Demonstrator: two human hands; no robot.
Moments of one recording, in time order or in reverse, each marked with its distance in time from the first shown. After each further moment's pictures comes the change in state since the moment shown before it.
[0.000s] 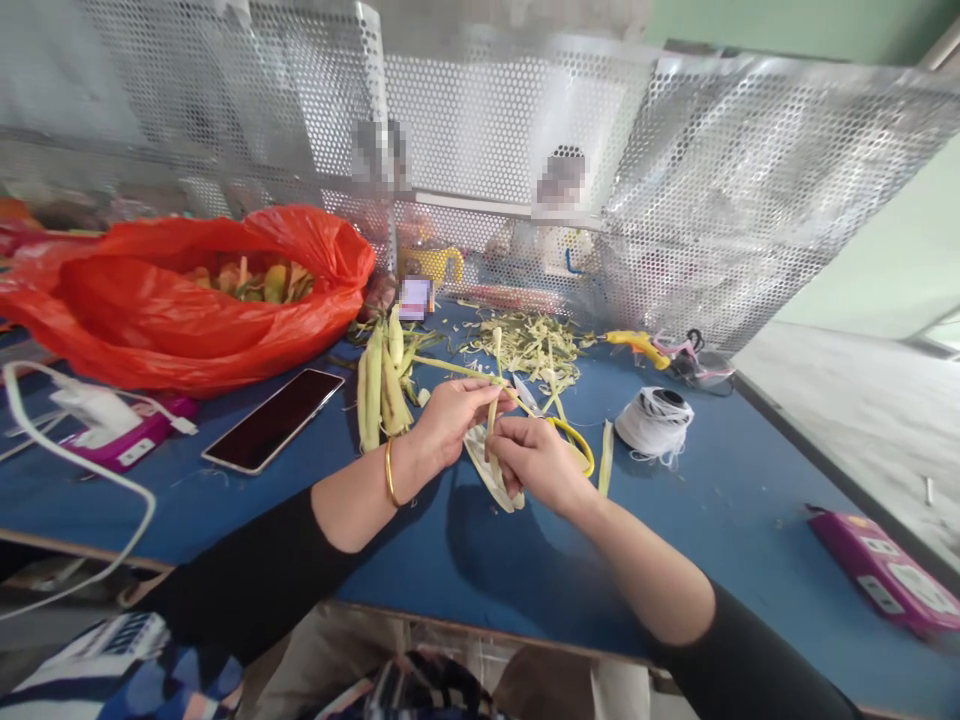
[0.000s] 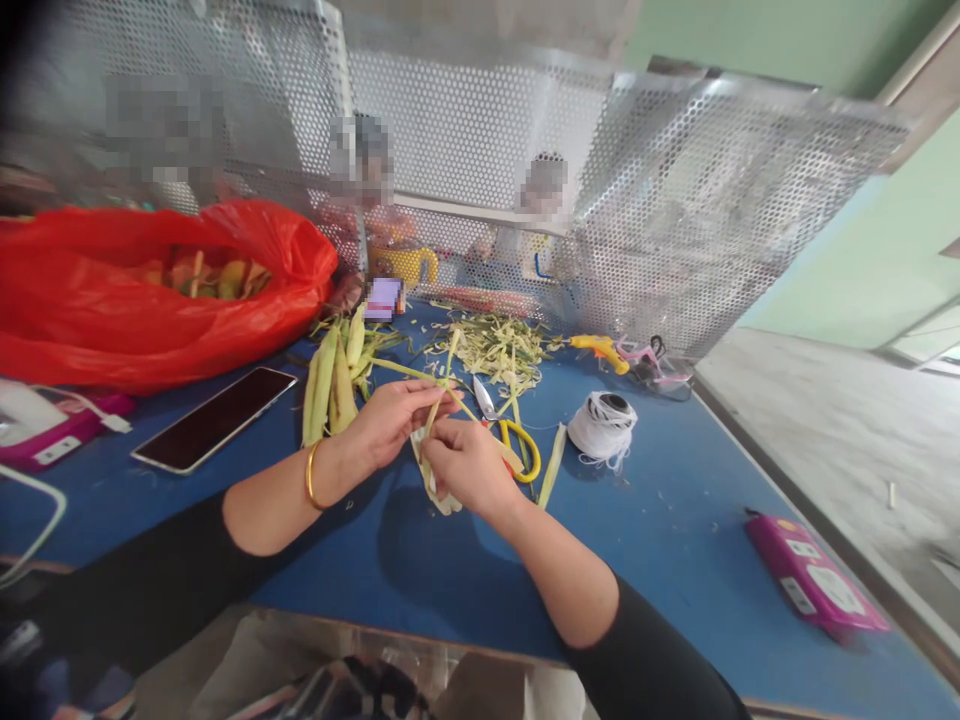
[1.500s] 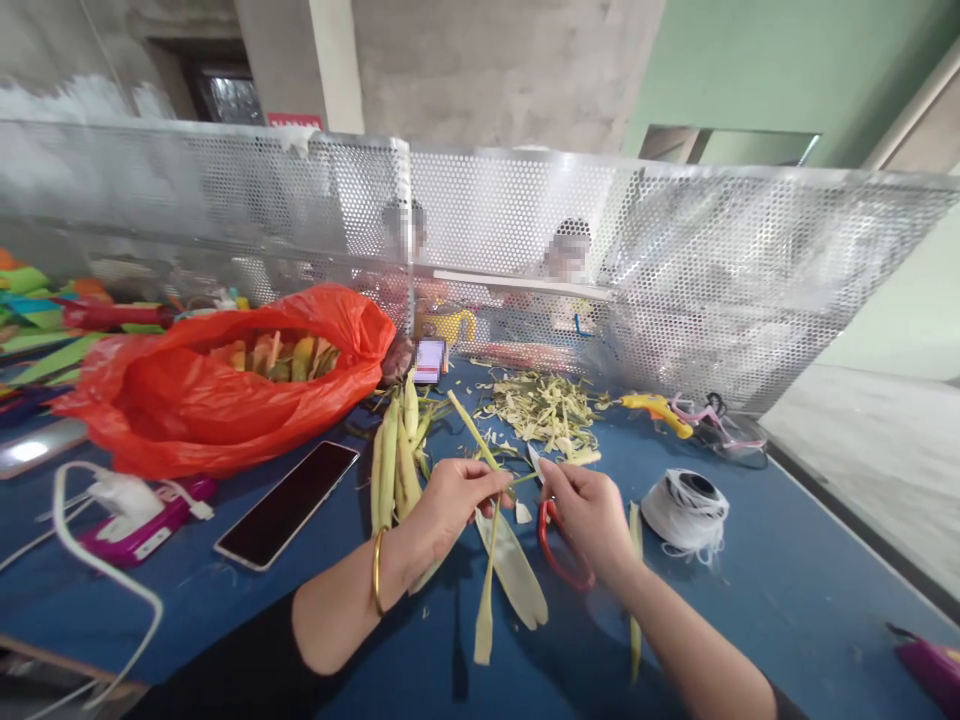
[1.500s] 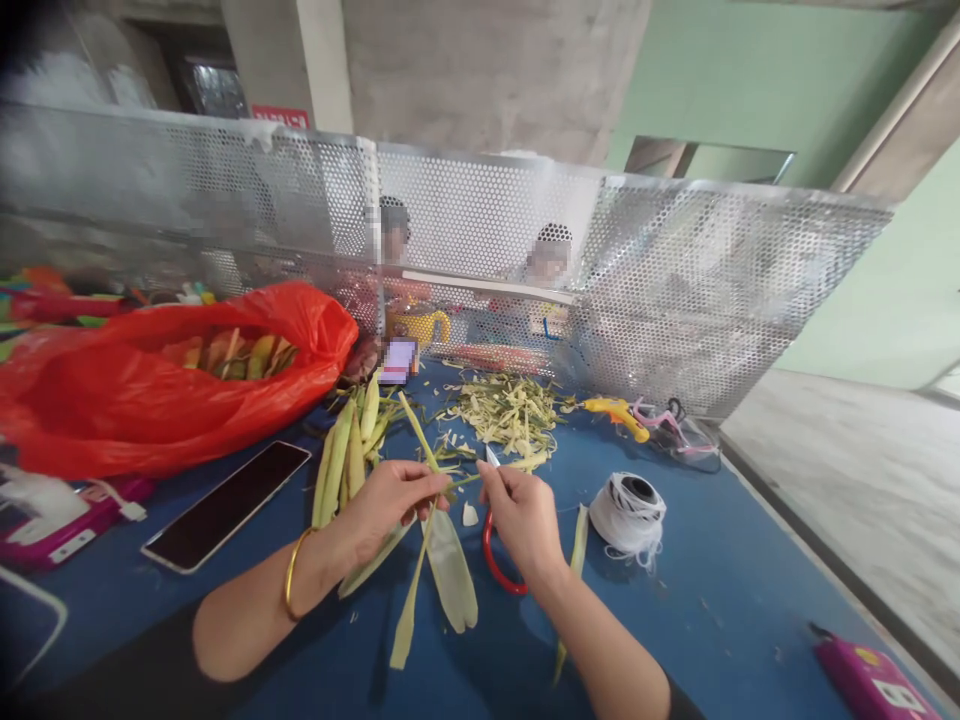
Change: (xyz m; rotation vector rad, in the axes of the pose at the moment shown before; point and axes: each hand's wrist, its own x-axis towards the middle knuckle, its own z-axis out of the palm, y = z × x) left_hand -0.007 0.021 -0.016 0.420 -0.043 0.027; right_hand 0.026 -0.004 -0.036 -0.077 0.454 -0.077
